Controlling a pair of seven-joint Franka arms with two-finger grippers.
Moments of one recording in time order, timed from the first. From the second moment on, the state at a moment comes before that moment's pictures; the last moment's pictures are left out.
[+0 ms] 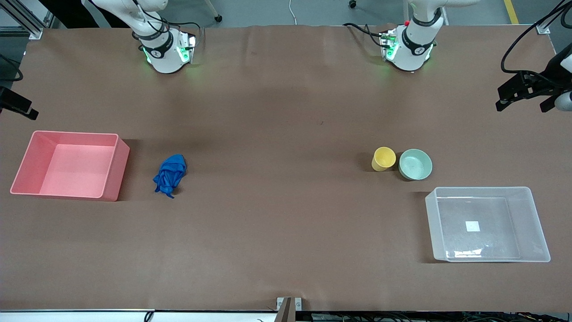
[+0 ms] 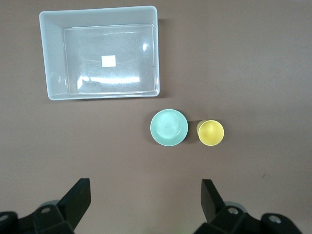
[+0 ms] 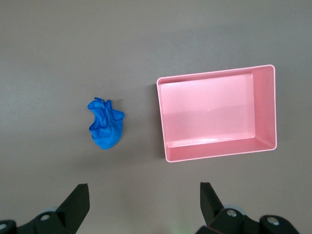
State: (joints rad) left arm -0.05 -0.02 -0.01 -1.50 0.01 1.51 -0.01; right arm -0.06 0.00 -0.08 -1.51 -0.01 1.49 0.02
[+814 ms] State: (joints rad) left arm -0.05 -0.02 0.02 -1.54 0.01 1.54 -0.01; right arm -0.01 0.00 -0.07 -1.55 -0.01 1.51 0.01
